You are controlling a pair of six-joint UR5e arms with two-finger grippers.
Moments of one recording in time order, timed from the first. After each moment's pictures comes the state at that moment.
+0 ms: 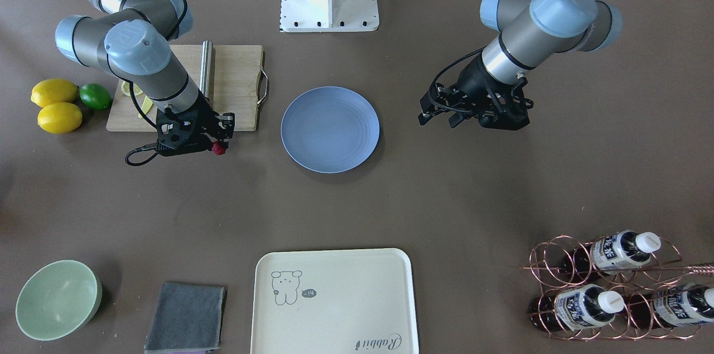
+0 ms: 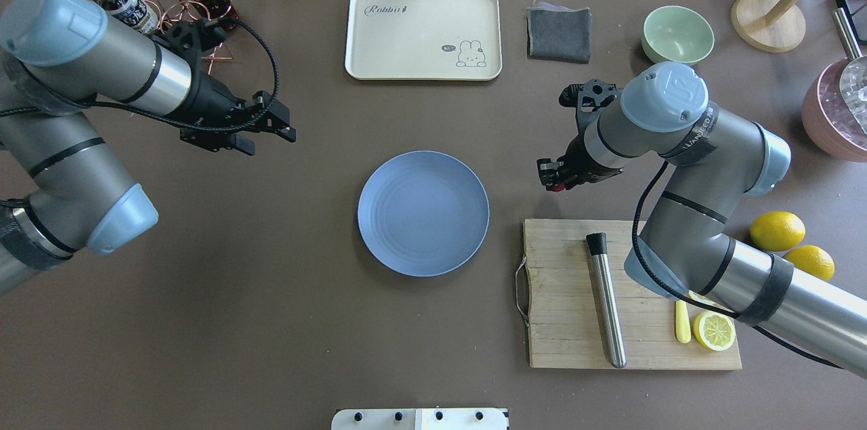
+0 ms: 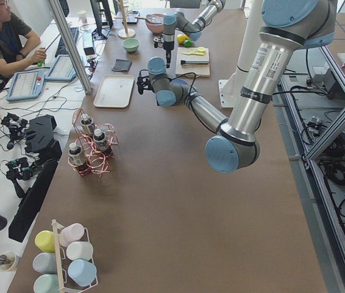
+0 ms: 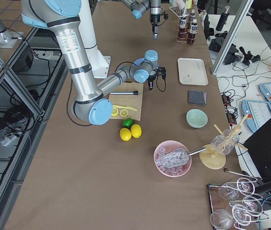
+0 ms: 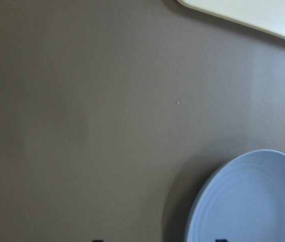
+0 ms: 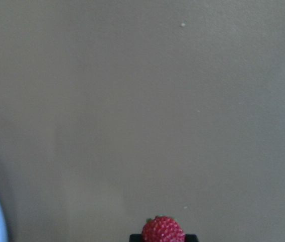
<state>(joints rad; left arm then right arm) -0.85 -1.95 -1.75 -2.09 -2.26 -1.29 0.67 -1.16 1.68 -1.28 2.03 1.06</state>
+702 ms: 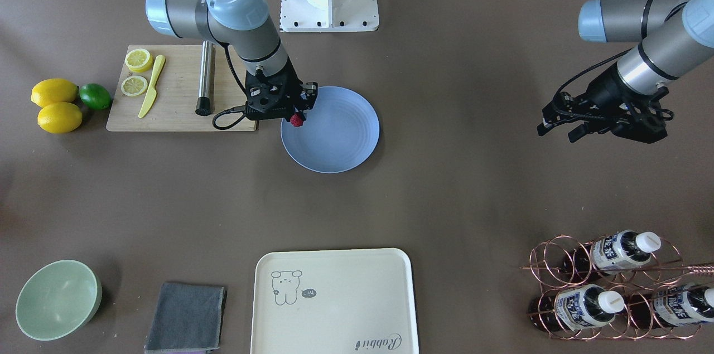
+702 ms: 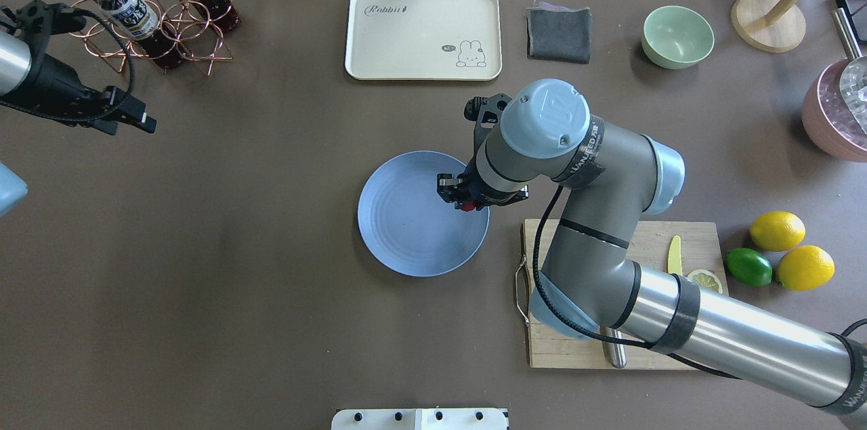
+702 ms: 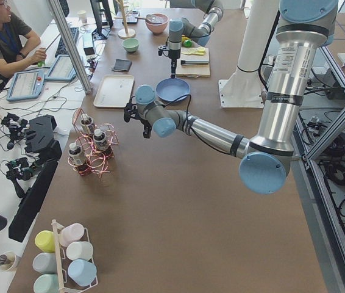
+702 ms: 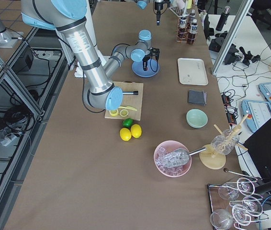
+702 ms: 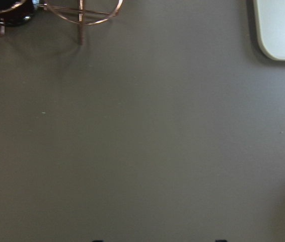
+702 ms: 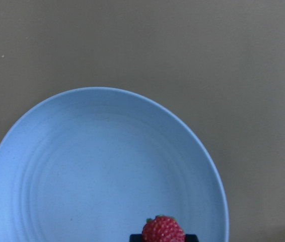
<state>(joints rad) -1.08 -1.71 -1.71 -2.07 -2.37 -0.78 0.51 -0.93 1.66 -1.40 1.92 1.28</state>
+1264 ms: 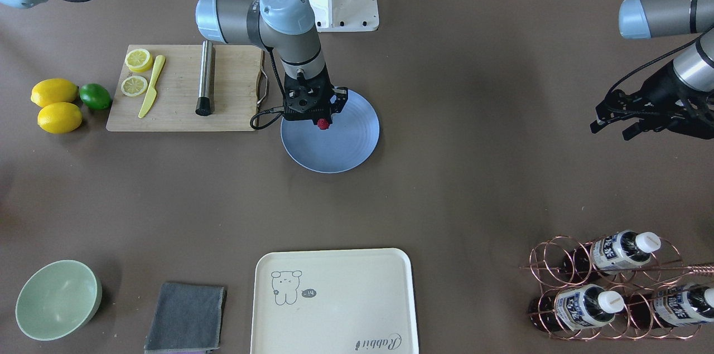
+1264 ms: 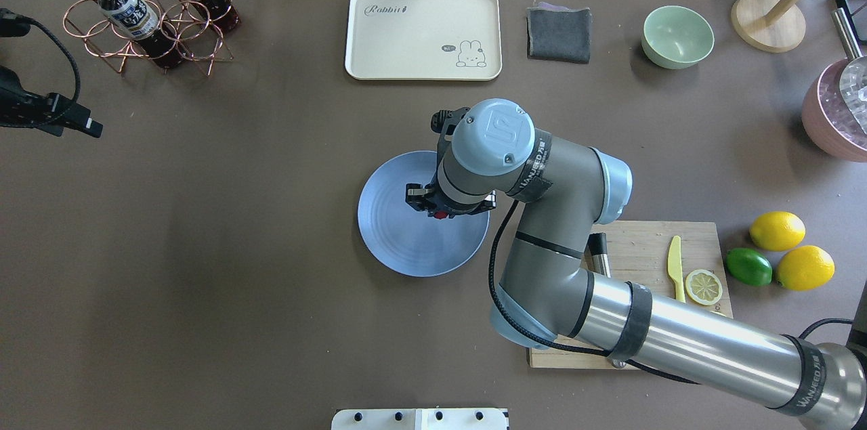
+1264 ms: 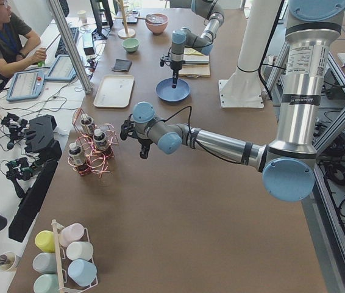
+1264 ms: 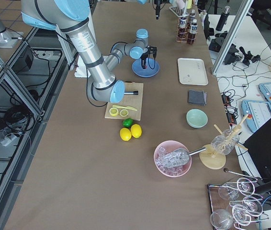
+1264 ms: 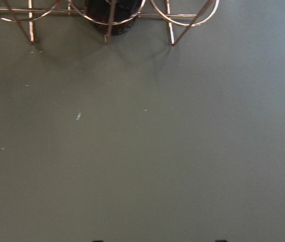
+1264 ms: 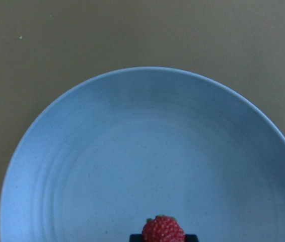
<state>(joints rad) -1.17 -1.63 -1.70 -2.01 -2.38 -0.57 0.45 -0.85 1.54 -1.38 1.83 1.32</state>
